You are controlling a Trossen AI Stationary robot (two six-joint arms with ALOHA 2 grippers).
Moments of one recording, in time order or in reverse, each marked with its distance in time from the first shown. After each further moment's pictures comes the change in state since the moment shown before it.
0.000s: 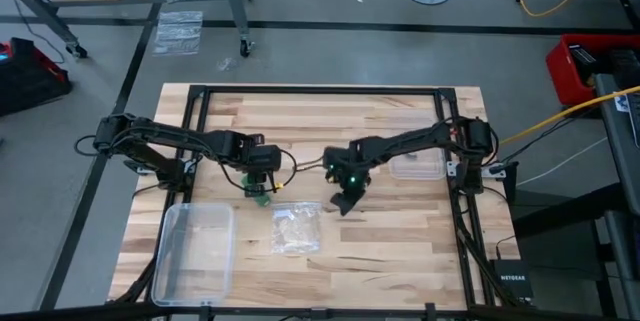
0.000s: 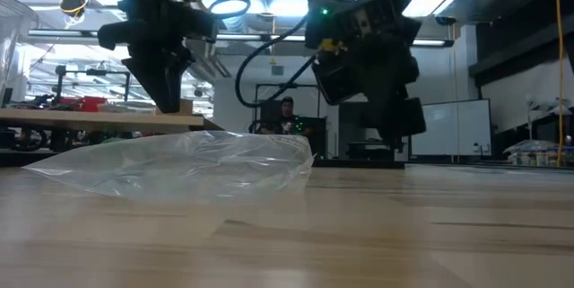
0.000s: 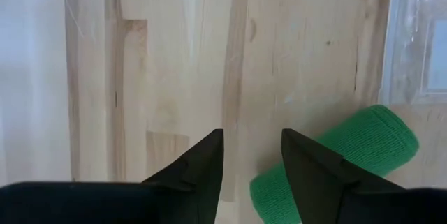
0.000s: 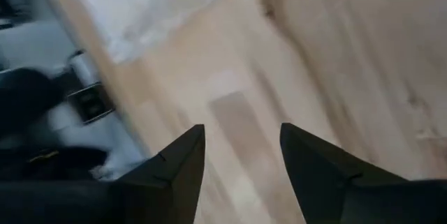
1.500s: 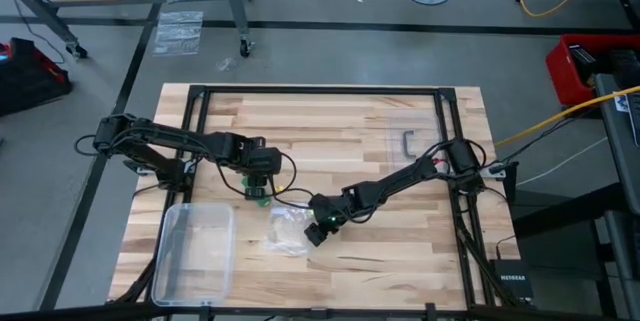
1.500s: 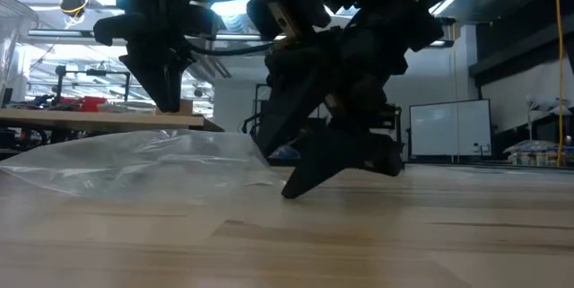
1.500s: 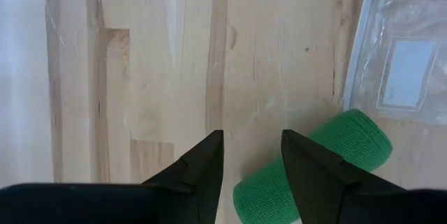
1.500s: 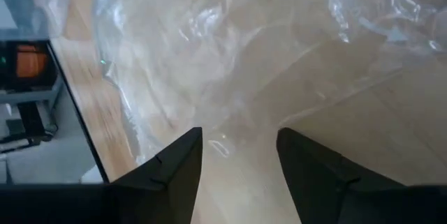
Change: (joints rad) left arm -0.026 0.000 0.000 0.015 0.031 -0.015; right arm 0.287 0.167 -0.001 0.630 0.467 0.531
